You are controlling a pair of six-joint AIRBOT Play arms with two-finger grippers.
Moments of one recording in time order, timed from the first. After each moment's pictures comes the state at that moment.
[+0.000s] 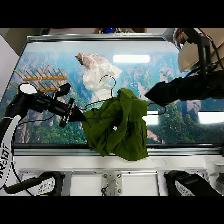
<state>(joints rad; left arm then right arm) 0.05 -1.34 1.06 0.64 -1.66 0.09 0.20 -1.00 1.55 -1.11 1.53 1.48</state>
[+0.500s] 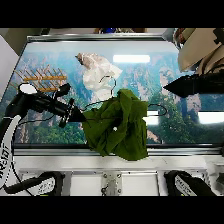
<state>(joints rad) 0.05 -1.34 1.06 0.64 -1.67 0.09 -0.19 -1.02 1.42 -0.78 1.50 1.13</state>
